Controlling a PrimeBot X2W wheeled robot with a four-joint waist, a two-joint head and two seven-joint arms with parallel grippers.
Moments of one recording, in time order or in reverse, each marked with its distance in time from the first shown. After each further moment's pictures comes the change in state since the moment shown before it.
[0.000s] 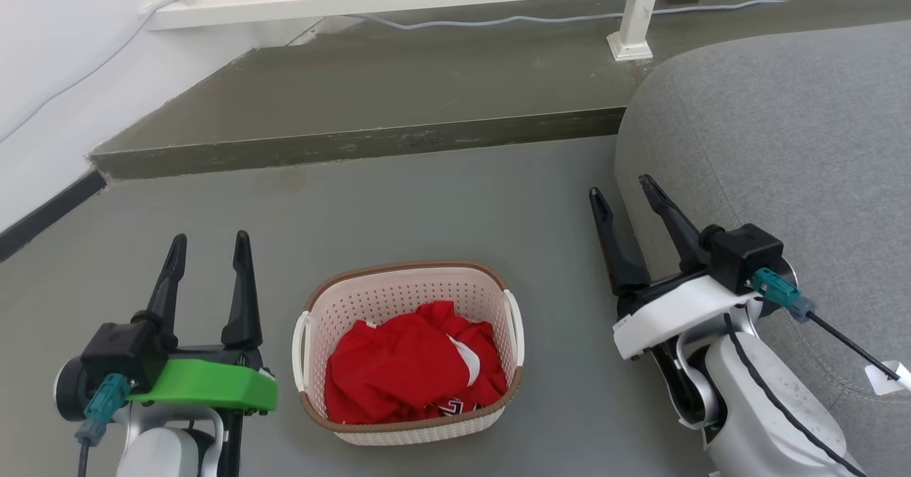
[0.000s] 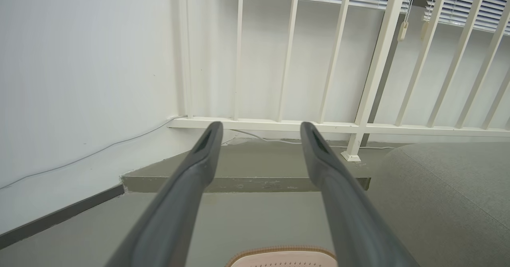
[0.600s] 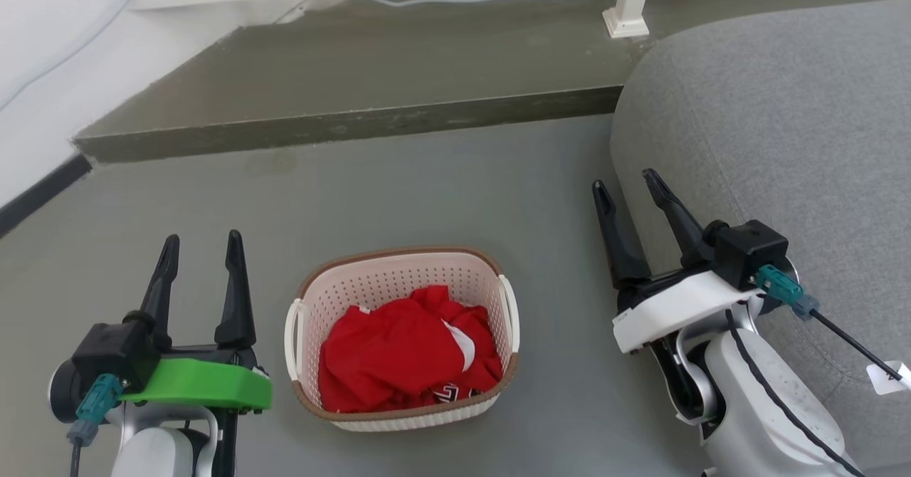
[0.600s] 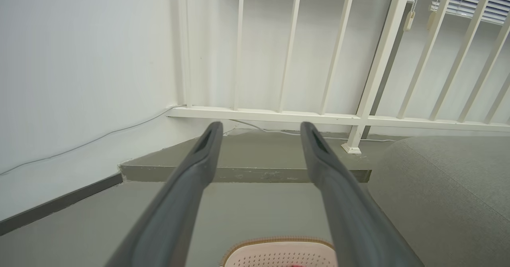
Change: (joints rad) left arm 0.000 -0.007 0.023 0.005 -0.002 -0.009 0.000; right arm 0.000 0.025 -0.032 -0.003 -0.012 0.003 -0.001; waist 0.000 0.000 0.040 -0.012
